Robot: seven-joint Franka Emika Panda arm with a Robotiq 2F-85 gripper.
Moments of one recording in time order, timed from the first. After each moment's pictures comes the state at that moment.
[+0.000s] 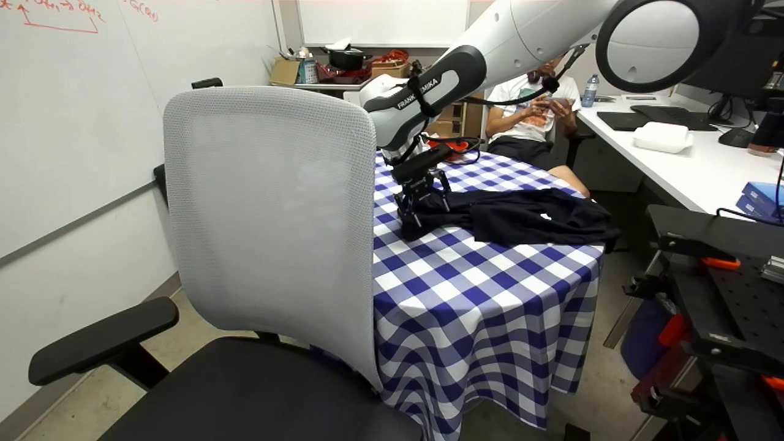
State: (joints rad) arm -0.26 1.50 -0.16 -0.64 -0.07 1.74 0.57
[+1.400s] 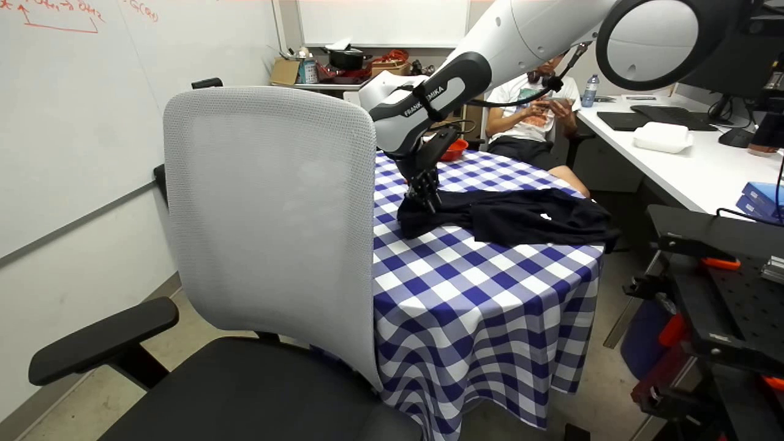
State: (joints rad) arm -0.26 1.49 -0.17 -0.65 -0.20 1.84 -0.03
